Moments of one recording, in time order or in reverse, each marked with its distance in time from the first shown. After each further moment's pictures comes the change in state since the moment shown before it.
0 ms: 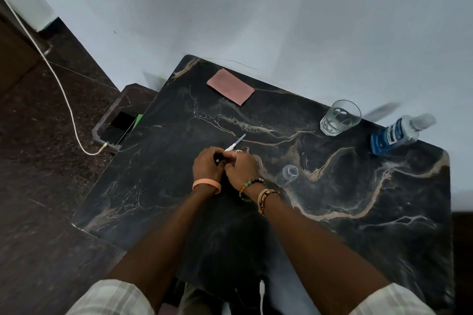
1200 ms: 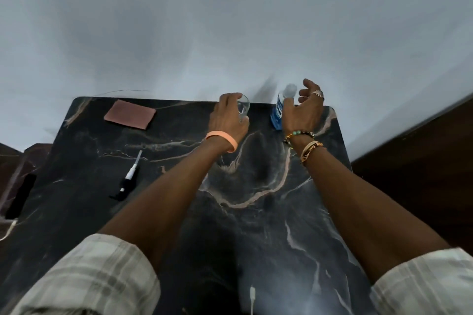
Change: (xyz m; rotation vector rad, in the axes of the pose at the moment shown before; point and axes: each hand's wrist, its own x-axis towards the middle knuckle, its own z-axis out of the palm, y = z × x) left_hand -0.008 0.271 0.113 0.087 -0.236 0.614; right_hand -0.047 0.137 -0.286 0.275 1.198 0.177
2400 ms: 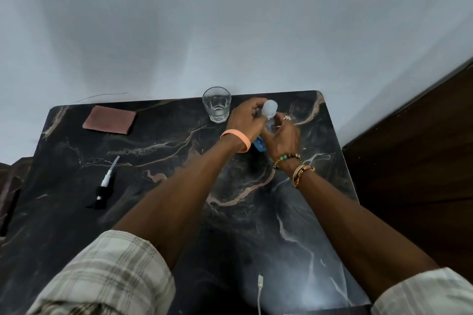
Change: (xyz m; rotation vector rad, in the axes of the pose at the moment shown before) left_hand 0.004 0.051 0.062 -0.415 -0.217 -0.069; right_hand -0.037 0.074 -0.013 -0.163 -0.270 -0.058
